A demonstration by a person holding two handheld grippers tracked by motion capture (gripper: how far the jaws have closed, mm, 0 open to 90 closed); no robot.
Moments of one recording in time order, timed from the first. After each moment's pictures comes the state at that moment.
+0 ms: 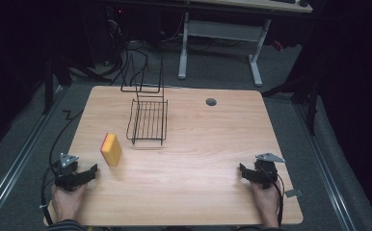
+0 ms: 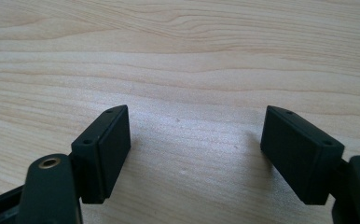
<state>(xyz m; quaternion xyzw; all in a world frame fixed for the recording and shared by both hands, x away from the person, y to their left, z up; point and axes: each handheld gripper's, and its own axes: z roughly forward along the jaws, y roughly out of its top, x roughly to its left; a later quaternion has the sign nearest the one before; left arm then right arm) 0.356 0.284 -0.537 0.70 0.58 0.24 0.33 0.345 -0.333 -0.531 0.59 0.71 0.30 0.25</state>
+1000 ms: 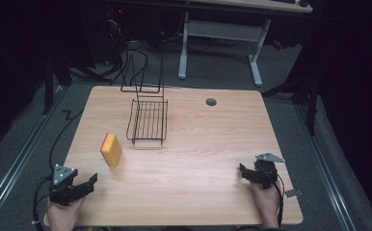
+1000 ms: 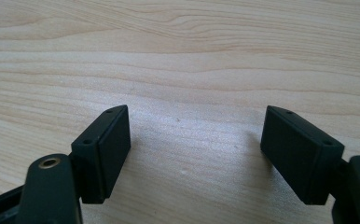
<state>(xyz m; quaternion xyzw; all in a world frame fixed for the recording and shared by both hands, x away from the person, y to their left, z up) 0.306 0.270 -0.510 0.71 0.55 0.24 0.37 0.345 -0.333 -0.531 0.59 0.71 0.30 0.25</state>
